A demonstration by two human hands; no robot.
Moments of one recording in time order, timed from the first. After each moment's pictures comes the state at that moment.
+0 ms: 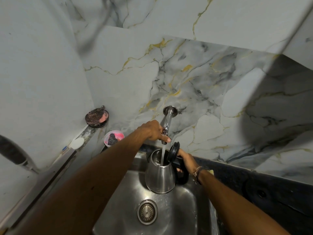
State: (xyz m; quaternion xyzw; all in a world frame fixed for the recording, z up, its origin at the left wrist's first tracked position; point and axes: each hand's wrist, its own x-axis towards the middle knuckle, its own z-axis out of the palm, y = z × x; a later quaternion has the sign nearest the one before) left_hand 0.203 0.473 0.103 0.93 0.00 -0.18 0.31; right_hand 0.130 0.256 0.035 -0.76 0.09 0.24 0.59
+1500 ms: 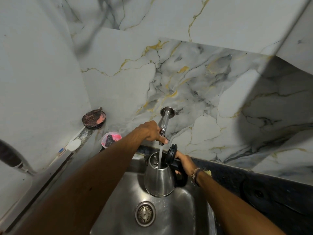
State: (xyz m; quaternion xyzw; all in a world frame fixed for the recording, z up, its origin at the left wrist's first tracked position) left_hand 0.202 0.468 0.114 0.94 0.01 -0.20 0.28; right_hand 0.122 0.254 0.042 -0.77 0.08 0.22 0.59
